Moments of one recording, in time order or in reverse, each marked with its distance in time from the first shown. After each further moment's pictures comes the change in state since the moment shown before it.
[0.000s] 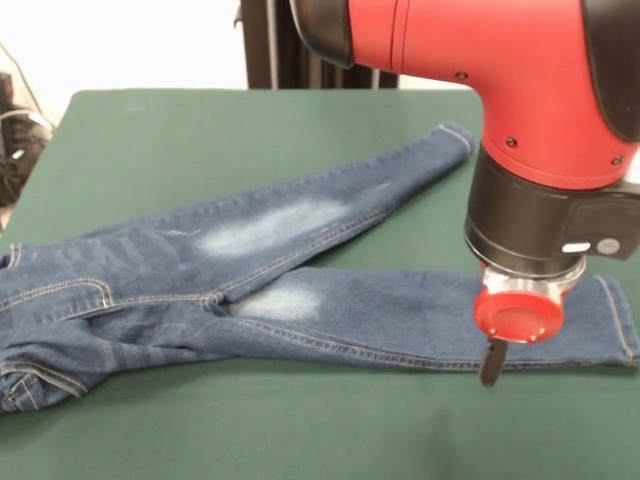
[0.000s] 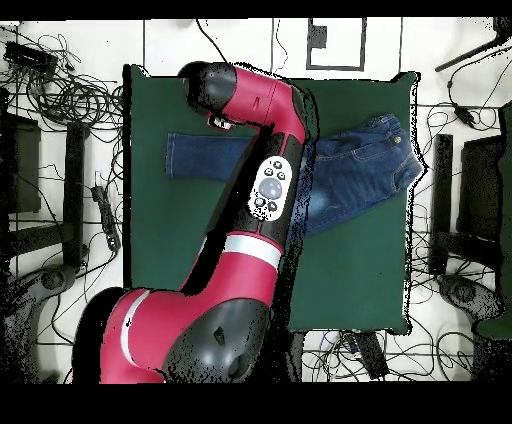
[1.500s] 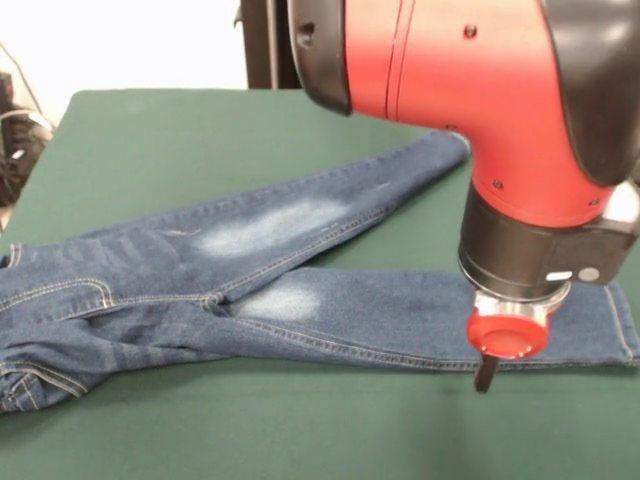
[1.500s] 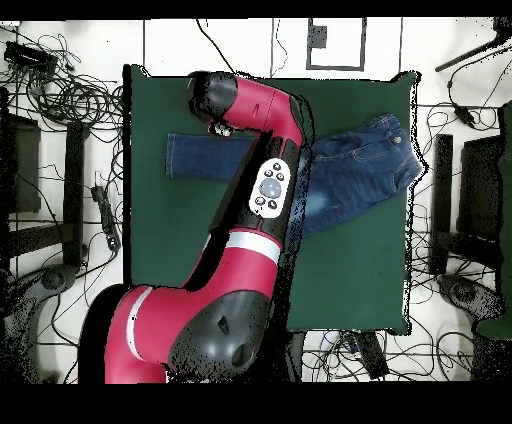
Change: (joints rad) arm -0.001 0.045 0.021 0.001 -0.001 -0.001 0.000
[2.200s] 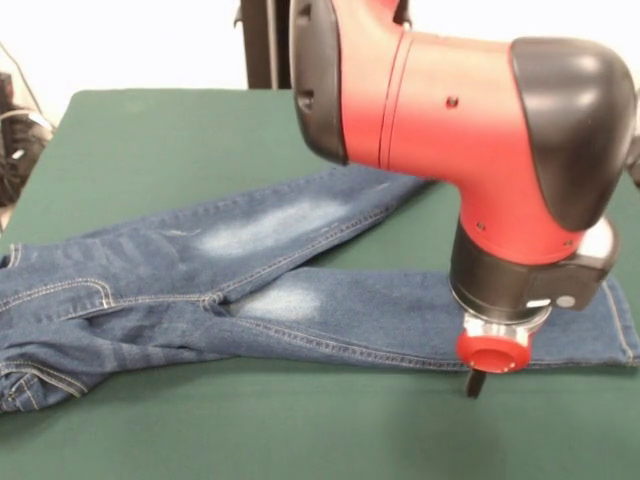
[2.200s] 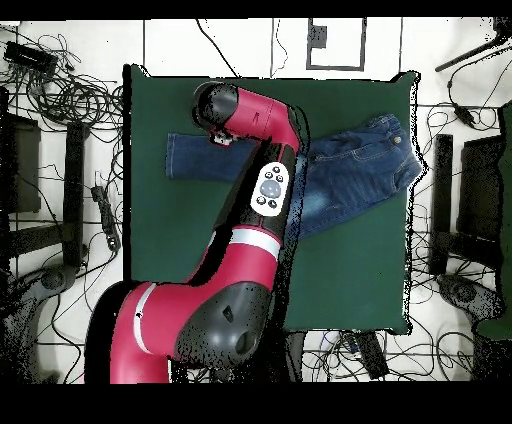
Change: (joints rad) arm -0.003 0.047 0.021 0.000 0.002 -0.001 0.000
